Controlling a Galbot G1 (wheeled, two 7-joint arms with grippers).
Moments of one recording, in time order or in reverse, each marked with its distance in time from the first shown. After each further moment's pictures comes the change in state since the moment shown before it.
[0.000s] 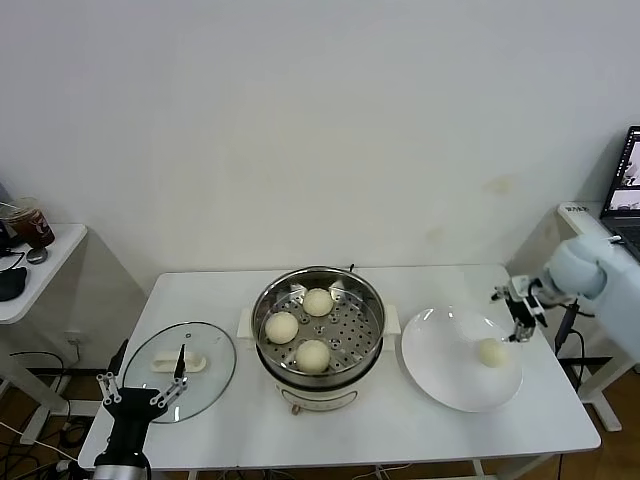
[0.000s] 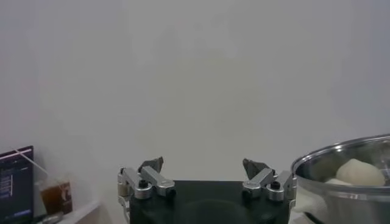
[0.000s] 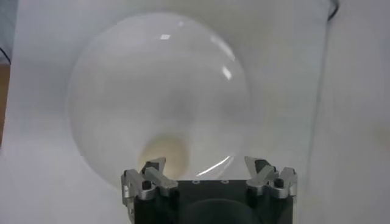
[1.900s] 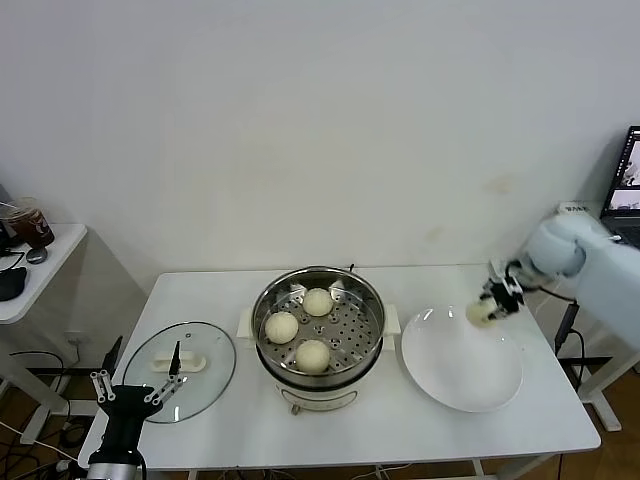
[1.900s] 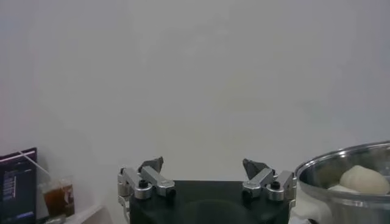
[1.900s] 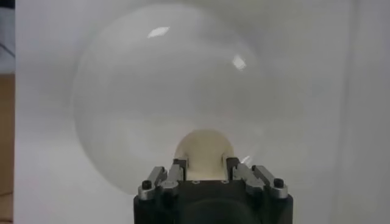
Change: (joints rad) left arm -0.010 0.018 -0.012 -0.006 -0.032 -0.005 0.001; right arm 0.366 0.071 -0.302 0.059 0.178 -0.140 -0.054
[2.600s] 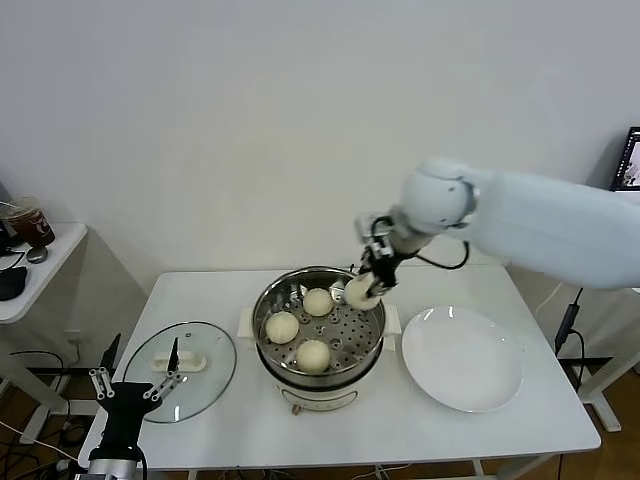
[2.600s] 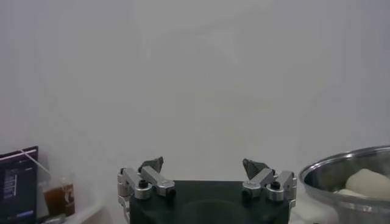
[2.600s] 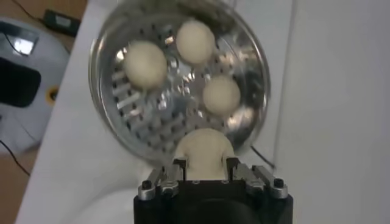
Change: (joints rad) left arm -0.015 -0.015 -0.003 0.008 -0.002 0.000 -0.001; right arm 0.421 0.336 -0.425 0.232 0.520 -0.379 0.213
